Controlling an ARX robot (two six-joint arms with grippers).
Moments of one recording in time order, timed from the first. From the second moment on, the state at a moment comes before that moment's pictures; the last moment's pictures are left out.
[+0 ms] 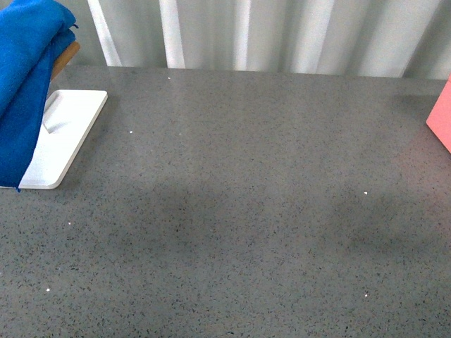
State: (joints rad) left arm 0.00 0.00 0.02 0.00 0.00 0.00; right arm 0.00 0.00 0.02 0.00 0.00 -0.01
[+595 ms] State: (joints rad) left arm -0.04 0.45 0.25 0.08 0.06 -0.15; right arm 0.00 0.00 0.02 0.00 0.00 -0.01
